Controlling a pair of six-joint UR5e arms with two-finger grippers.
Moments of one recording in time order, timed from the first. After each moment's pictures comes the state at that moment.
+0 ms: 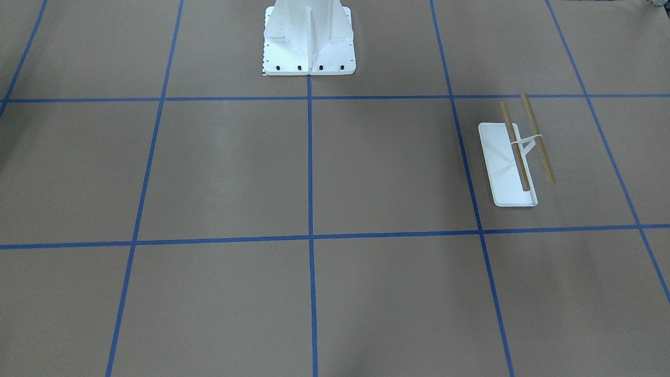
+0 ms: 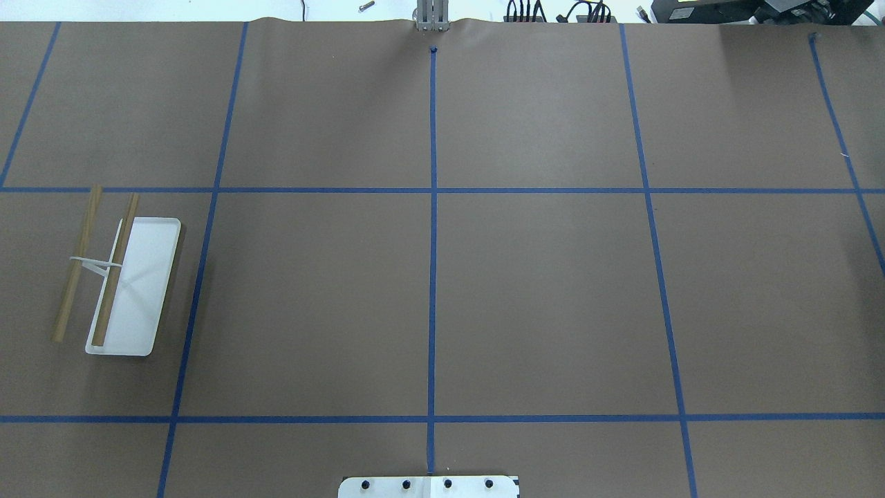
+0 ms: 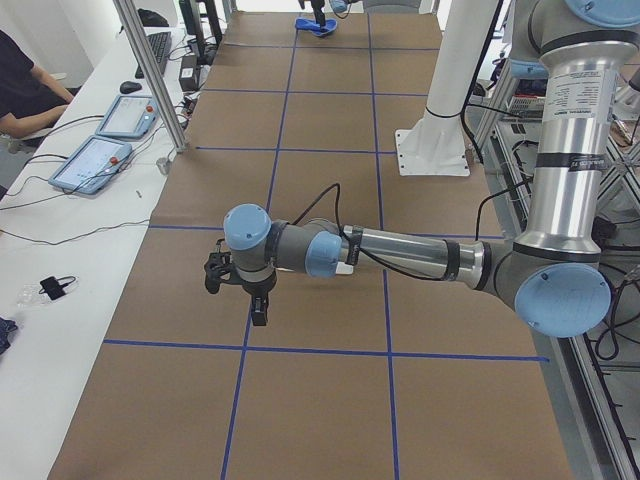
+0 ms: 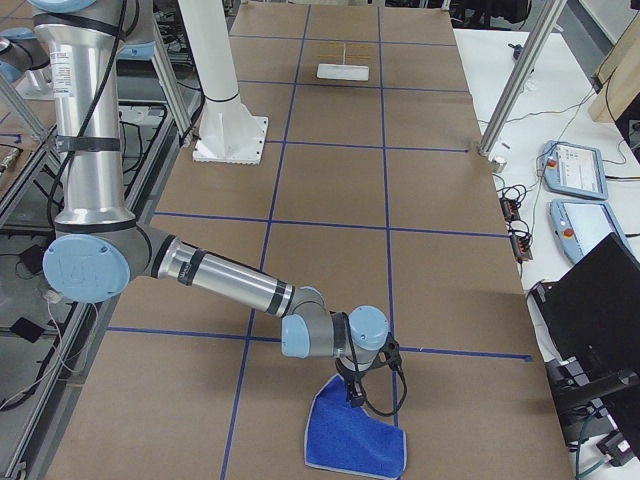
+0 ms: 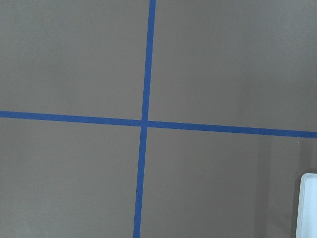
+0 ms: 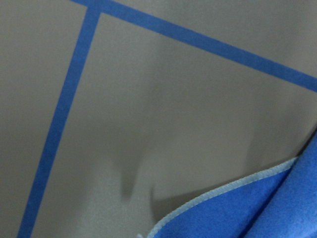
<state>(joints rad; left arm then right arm) -1.49 -1.61 -1.65 -1.62 -2.38 -0.24 1.43 -1.56 1.19 -1.20 2.25 -0.22</state>
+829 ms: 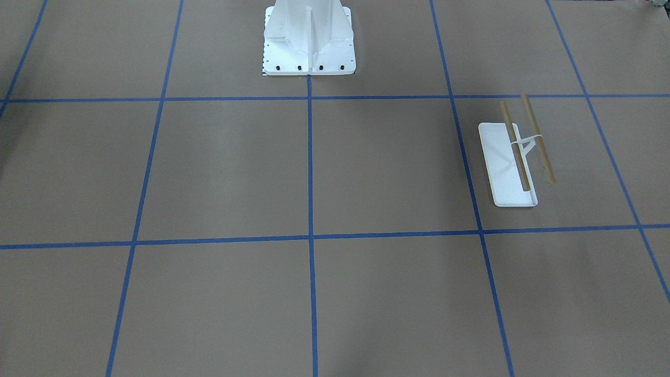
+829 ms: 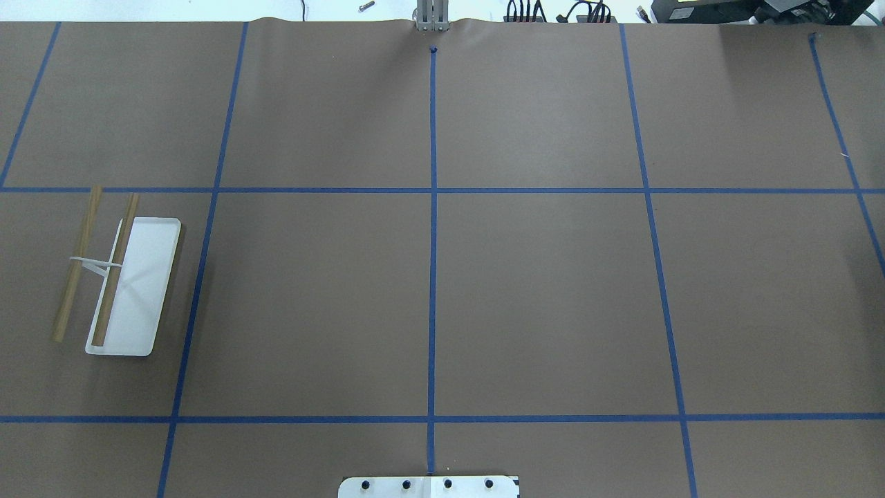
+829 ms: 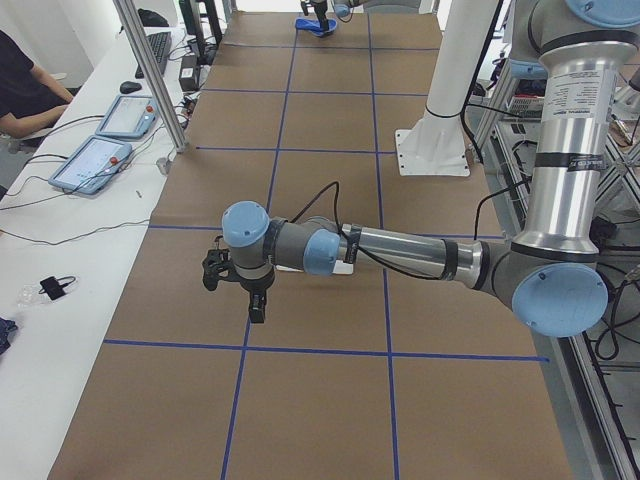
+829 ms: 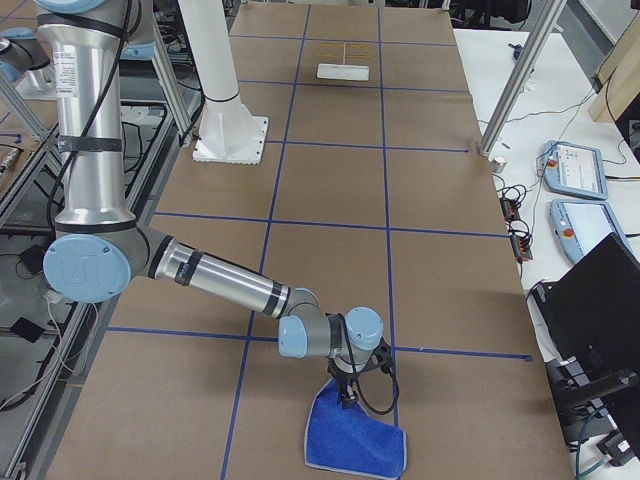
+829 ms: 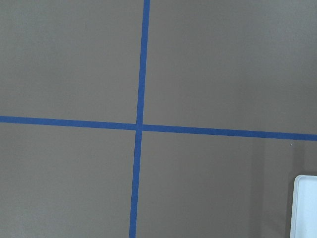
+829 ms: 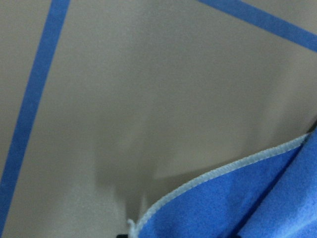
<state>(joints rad) -1.49 -1.62 -1.65 -1.62 -2.38 -0.24 1.40 -1.58 1.19 -1.21 2.21 -0.22</state>
